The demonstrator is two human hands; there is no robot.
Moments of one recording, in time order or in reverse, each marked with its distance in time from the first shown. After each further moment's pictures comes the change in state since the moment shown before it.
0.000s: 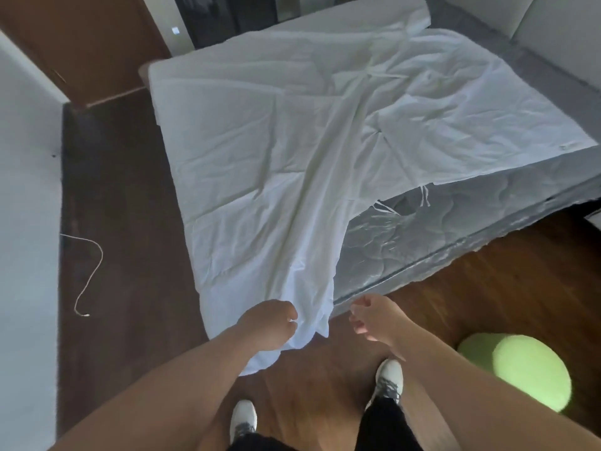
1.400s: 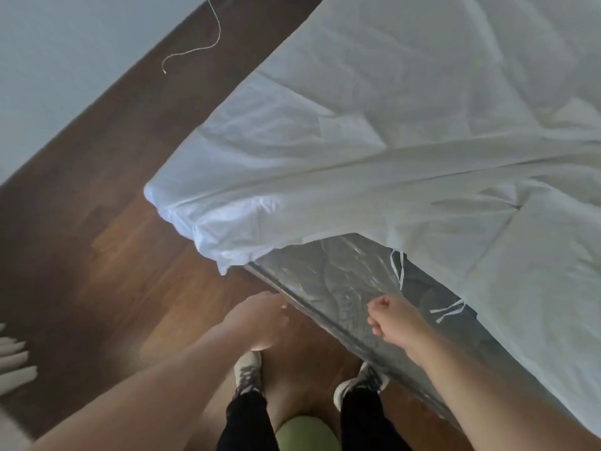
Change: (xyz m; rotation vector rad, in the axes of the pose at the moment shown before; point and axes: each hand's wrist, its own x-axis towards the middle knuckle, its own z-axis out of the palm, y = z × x) left_hand 0.213 0.272 0.050 -0.814 0.168 -0.594; right_hand 0.322 -0.056 -0.260 -0.987 -0.421 -0.230
